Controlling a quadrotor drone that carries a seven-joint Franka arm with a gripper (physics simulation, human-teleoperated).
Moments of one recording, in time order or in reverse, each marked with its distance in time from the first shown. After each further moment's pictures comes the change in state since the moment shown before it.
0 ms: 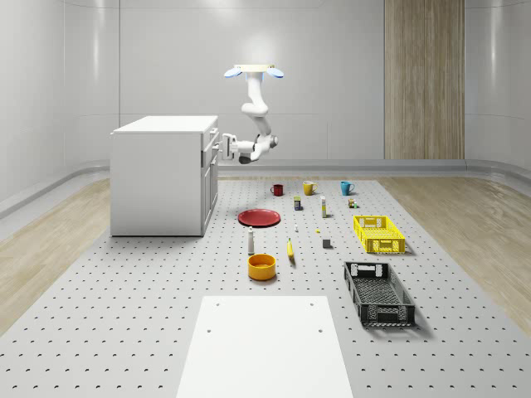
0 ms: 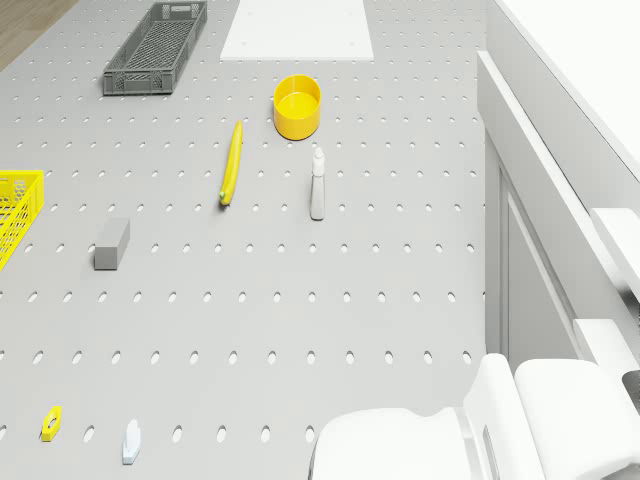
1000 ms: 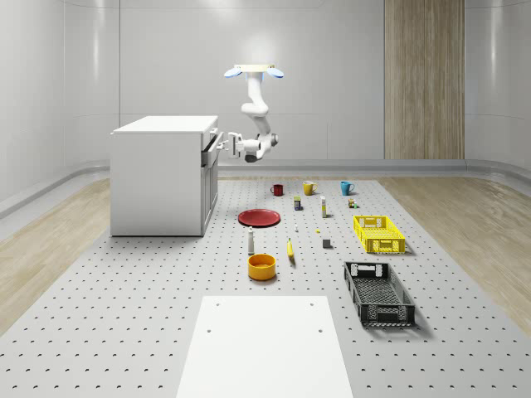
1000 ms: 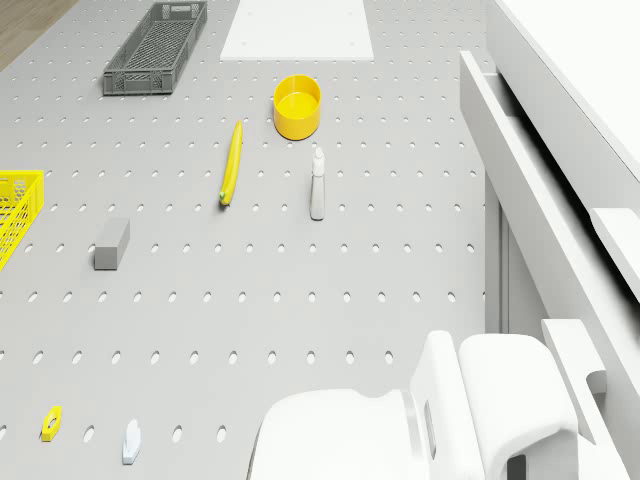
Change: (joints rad) arm -0.070 -0.022 -0.089 -0.051 -0.113 -0.109 -0.114
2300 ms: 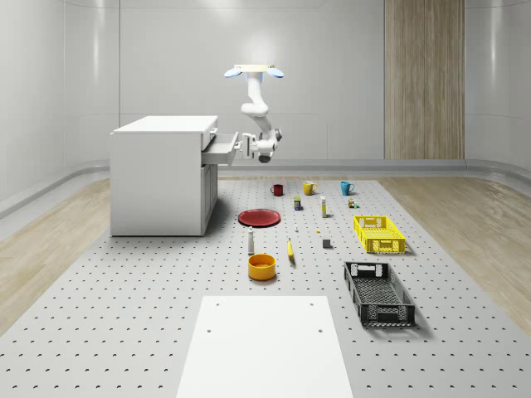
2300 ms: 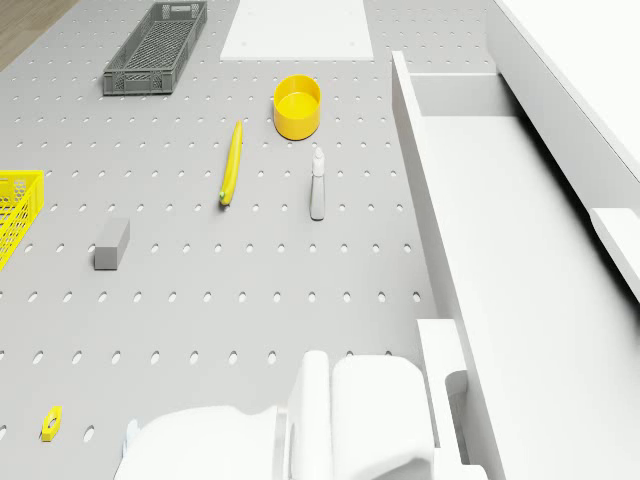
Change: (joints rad) arm -0.007 -0.122 -0.255 0.036 -0.241 -0.141 0.167
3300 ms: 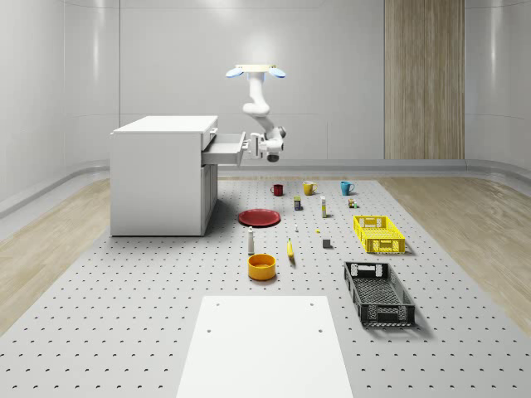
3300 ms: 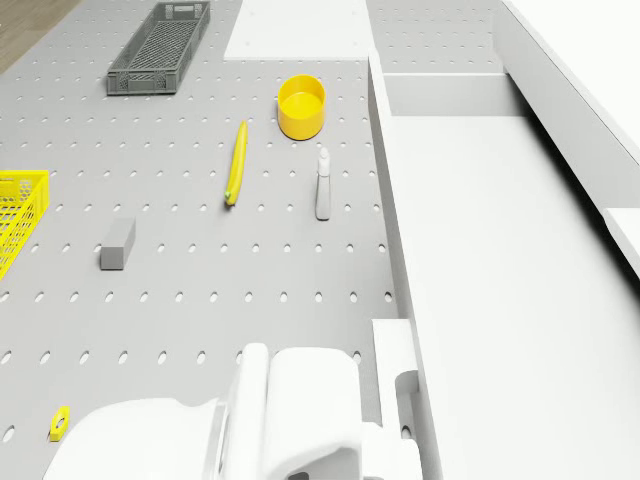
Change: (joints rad) arm 0.052 -0.050 -0.136 0.042 -0.117 -0.036 0.054
